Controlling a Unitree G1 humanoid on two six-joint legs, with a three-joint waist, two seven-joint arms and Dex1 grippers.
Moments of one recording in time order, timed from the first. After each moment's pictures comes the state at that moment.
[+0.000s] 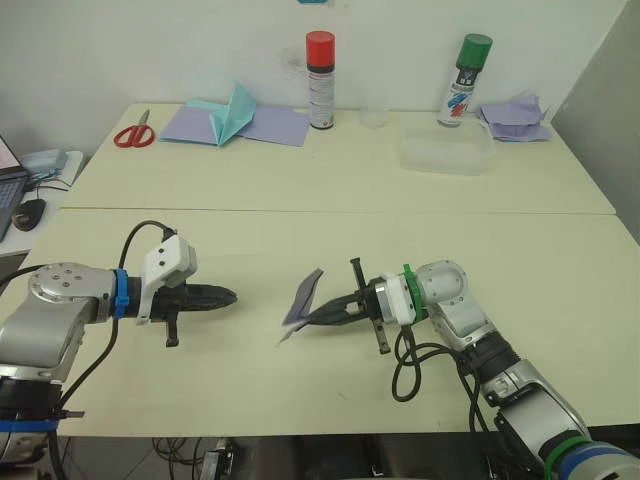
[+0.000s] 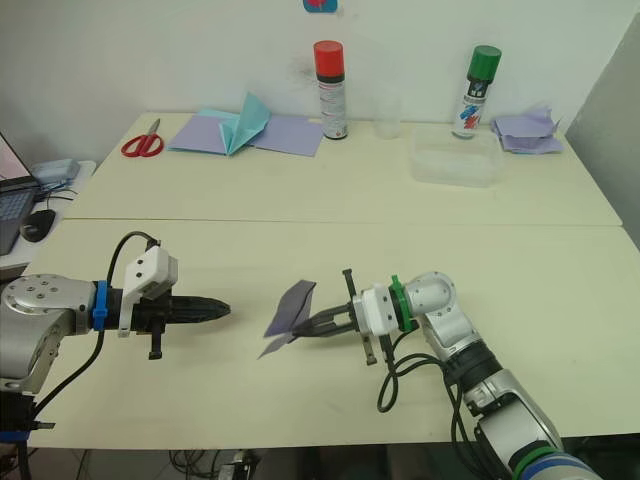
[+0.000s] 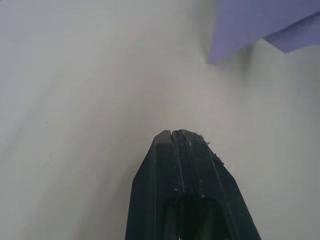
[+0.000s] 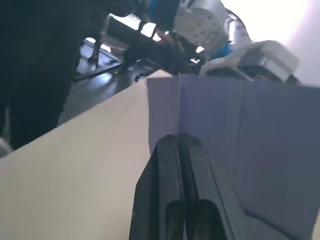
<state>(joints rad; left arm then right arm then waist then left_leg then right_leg) -0.21 1.00 0.09 -0.05 -0.38 0.40 -1.32 -0.61 -0.29 0.42 0.40 0.31 -0.62 1.44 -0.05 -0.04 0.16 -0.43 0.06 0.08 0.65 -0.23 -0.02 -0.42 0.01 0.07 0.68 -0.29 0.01</state>
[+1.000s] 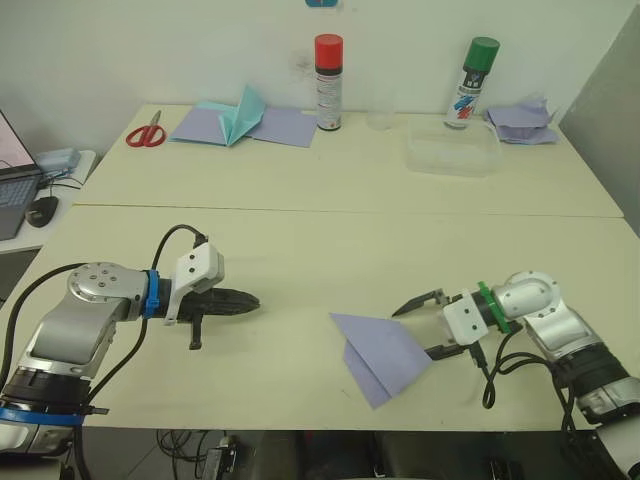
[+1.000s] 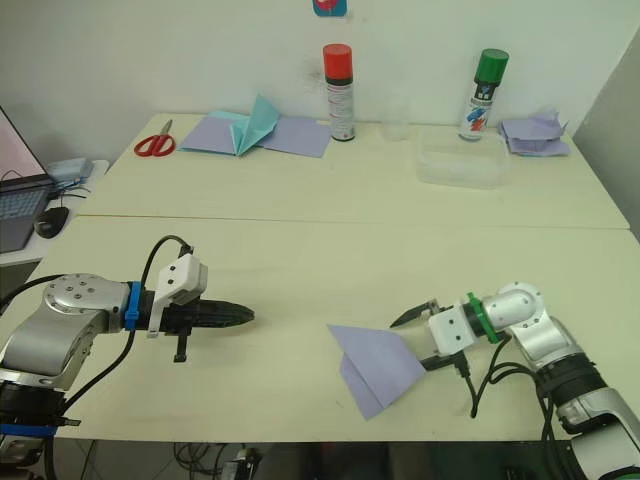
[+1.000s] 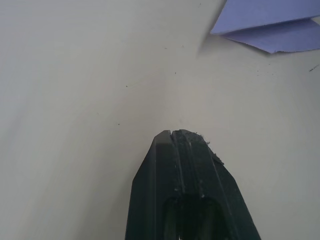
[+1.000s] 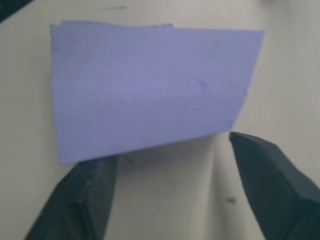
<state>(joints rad) -0.30 0.93 -0.02 -0.02 -0.35 0.36 -1.32 -0.48 -0.76 0.33 0.28 0.11 -0.50 1.42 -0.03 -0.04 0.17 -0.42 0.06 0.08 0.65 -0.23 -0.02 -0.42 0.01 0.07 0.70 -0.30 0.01</state>
